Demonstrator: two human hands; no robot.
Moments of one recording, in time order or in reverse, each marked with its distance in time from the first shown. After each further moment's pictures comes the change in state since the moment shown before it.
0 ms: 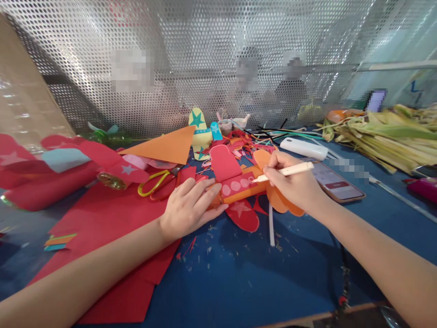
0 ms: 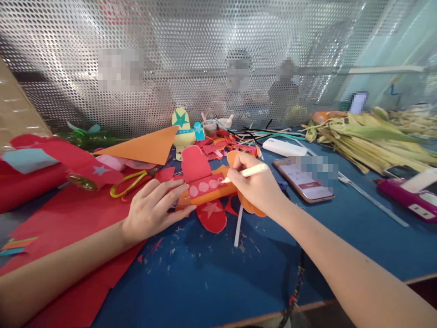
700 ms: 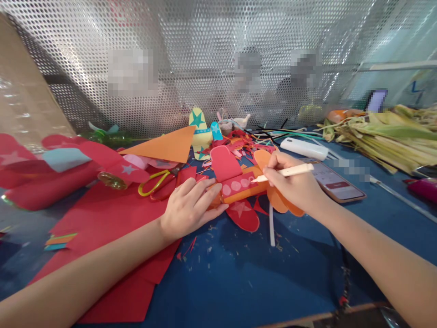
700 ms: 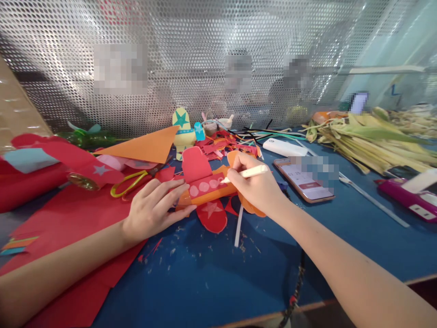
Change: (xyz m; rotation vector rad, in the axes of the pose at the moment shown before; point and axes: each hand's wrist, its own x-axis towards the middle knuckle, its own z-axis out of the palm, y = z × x) left_hand 0.000 0.000 0.000 -0.019 -0.013 -0.008; right_hand -0.001 0.000 0.000 0.002 -0.005 0.024
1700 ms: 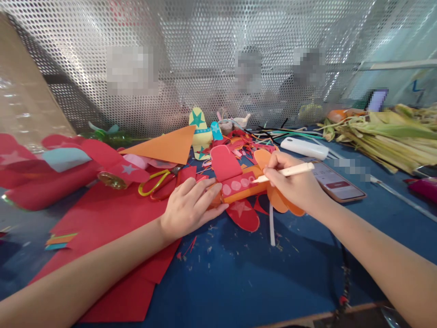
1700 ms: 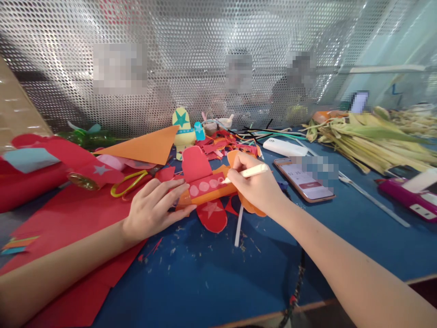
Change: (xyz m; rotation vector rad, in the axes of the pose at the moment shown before) left_hand 0.000 0.001 0.000 0.015 0.006 0.011; right_hand 0.000 -0.001 0.000 -0.036 0.010 -0.027
